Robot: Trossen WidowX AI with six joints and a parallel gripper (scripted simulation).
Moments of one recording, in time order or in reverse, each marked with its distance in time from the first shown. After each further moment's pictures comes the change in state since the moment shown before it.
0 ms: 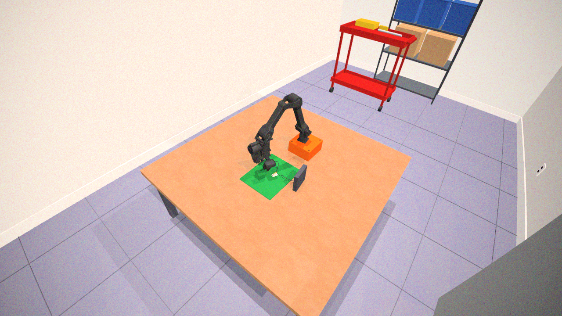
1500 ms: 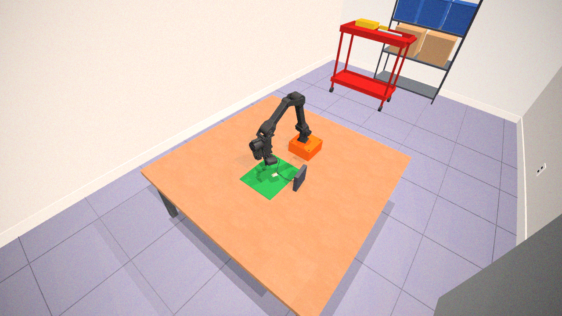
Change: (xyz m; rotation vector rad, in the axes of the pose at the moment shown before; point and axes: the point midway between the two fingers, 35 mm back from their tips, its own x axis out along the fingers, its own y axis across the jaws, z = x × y) arm -0.036 0.014 -0.004 0.013 0.005 -0.006
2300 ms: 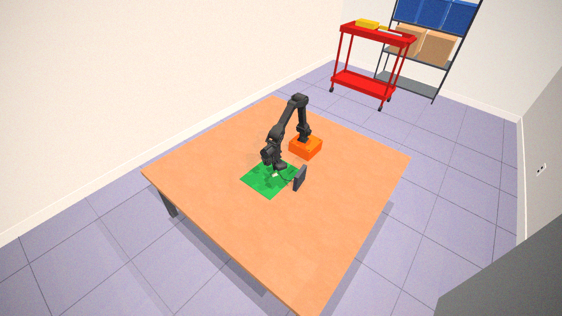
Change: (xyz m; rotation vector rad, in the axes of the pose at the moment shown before) arm -0.001 0.062 -0.029 -0.044 0.006 0.006
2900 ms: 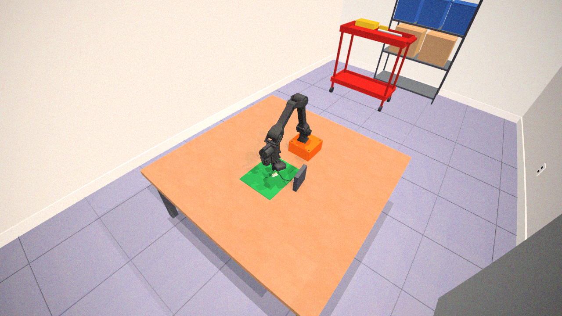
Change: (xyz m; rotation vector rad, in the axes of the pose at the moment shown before) arm -0.001 0.000 0.006 0.008 -0.002 0.001
